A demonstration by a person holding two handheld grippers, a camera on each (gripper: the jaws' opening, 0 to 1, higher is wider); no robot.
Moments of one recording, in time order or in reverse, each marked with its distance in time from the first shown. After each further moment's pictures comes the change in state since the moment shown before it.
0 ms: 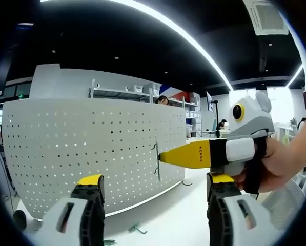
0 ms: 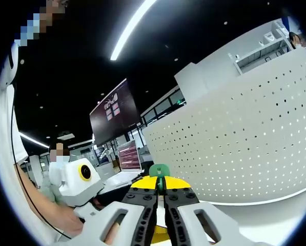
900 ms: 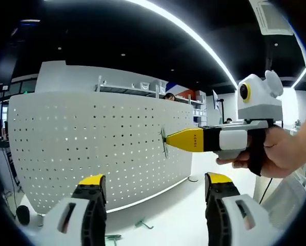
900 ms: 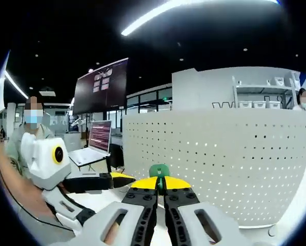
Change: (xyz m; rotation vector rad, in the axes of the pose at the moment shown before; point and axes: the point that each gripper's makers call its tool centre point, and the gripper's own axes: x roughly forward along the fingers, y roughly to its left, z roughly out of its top) left arm -0.011 0.018 -0.007 -0.010 0.013 0.048; right arm 0.012 -0.023 0.013 -0.373 0.082 -0.231
